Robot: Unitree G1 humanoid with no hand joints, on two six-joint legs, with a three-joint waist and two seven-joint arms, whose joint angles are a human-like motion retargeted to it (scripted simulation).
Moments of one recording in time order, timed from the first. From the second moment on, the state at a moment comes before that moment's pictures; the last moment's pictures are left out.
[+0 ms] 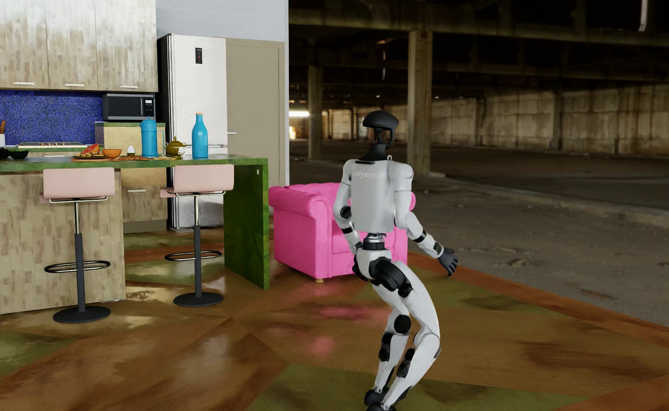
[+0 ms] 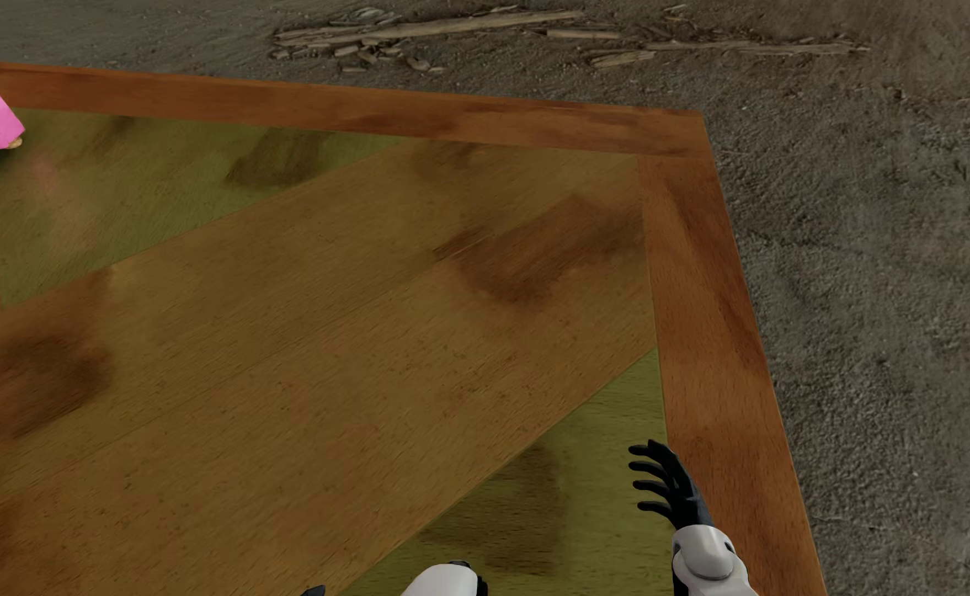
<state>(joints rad) -0.58 -0.50 0.19 0.04 -0.11 0.05 0.07 -0.06 0.04 0.97 1.19 0.23 -0.01 -0.40 -0.31 0.20 -0.14 0.08 0.12 -0.09 0.11 0.70 0.61 -0.01 0.01 0.07 0.00 -0.01 -0.16</state>
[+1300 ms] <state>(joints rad) -0.57 -0.41 0.26 0.03 -0.10 0.08 0.07 -0.13 0.04 1.20 0.84 0.24 0.08 -0.44 -0.45 0.16 -0.21 0.05 0.04 -0.02 0.06 0.60 0.60 -0.04 0.03 0.04 -0.02 -0.09 -0.18</state>
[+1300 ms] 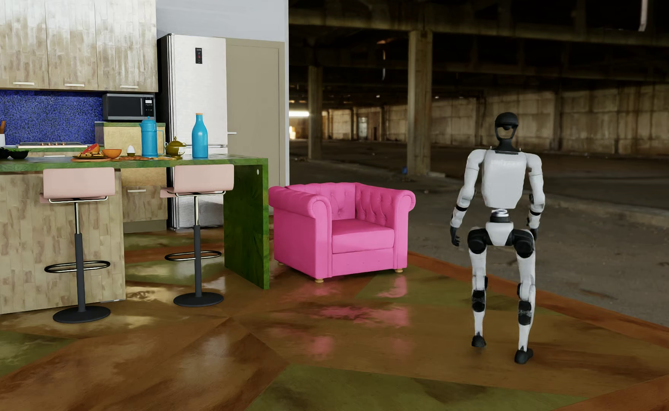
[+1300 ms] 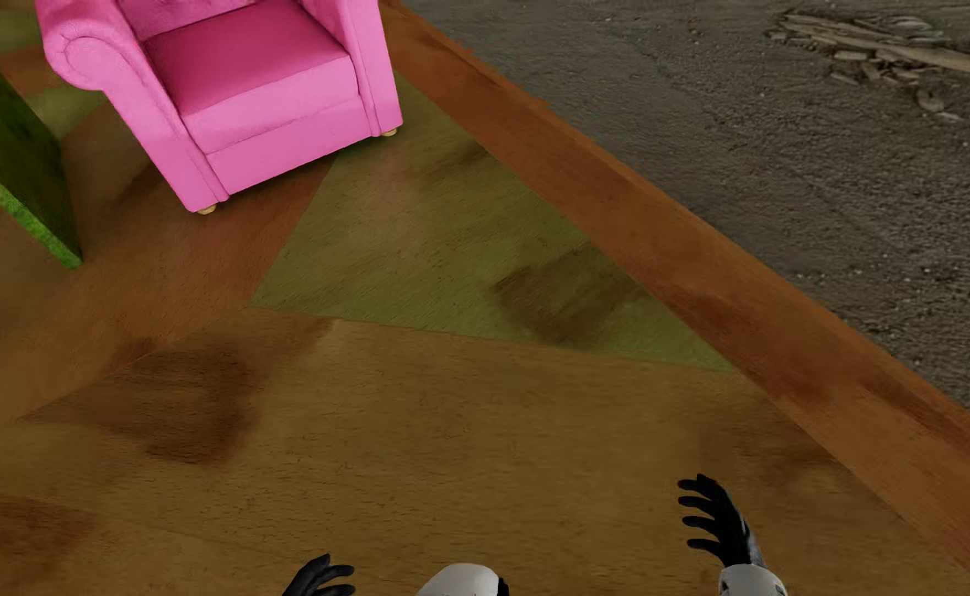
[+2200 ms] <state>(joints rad) -0.49 -0.41 0.27 0.04 -0.12 0.08 0.03 -0.06 0.01 0.96 0.96 0.33 -0.06 -0.51 -0.42 0.22 -0.14 0.05 0.12 -0.04 0.13 0.71 0.57 -0.01 0.03 0.12 -0.08 -0.02 -0.16</state>
